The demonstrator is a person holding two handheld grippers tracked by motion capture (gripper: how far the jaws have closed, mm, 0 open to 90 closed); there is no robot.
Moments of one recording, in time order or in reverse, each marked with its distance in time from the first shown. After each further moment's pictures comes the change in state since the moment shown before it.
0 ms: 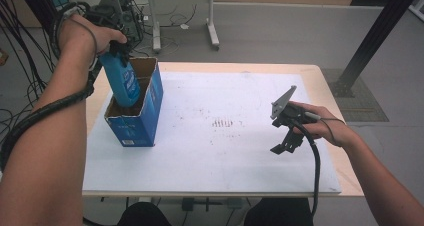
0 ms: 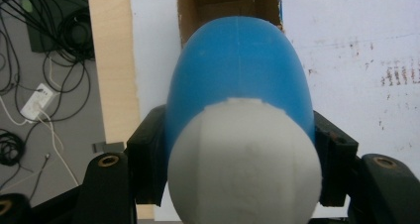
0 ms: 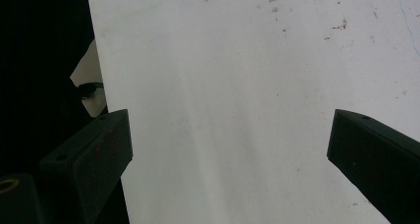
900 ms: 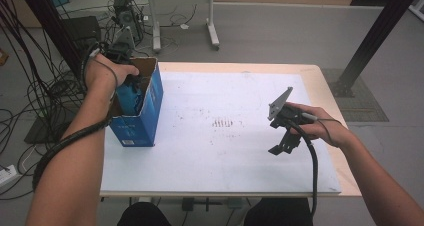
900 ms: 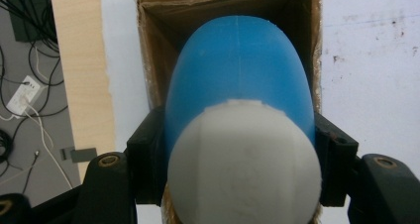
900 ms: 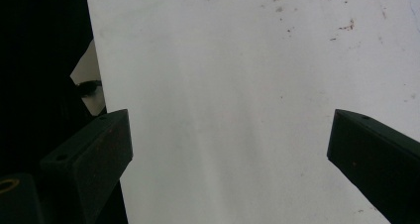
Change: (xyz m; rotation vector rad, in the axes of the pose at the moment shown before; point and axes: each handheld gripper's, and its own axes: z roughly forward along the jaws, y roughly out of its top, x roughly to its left) left arm -0.014 -0.016 0.087 0.031 0.014 0.000; right arm 0.000 0.003 0.007 0.011 0.005 -0.005
